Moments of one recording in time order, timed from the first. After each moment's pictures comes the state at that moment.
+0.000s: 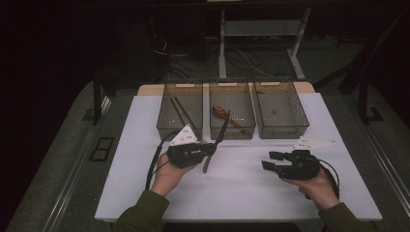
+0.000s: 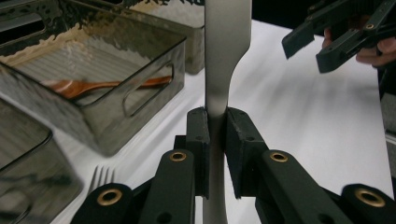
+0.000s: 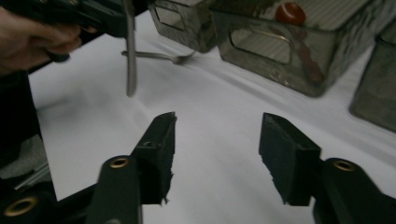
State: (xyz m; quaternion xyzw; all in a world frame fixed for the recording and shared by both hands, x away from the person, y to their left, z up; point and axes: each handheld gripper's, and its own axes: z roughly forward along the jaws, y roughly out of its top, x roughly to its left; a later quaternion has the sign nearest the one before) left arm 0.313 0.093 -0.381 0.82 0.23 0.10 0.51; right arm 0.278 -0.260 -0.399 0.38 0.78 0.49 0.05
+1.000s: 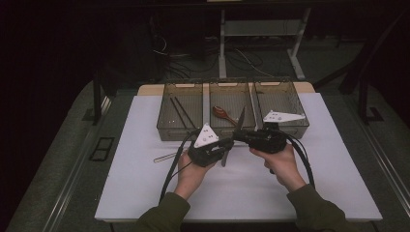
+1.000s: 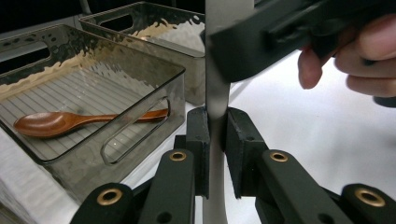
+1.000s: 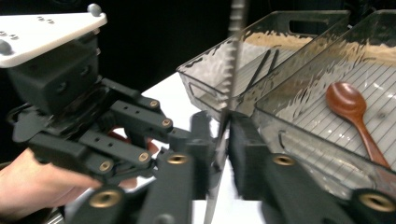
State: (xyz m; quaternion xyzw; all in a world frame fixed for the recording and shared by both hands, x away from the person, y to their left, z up) left arm 0.314 0.044 -0.387 0.80 0.25 0.15 0.52; right arm 0.329 -0.184 -0.361 0.35 0.74 0.57 0.03
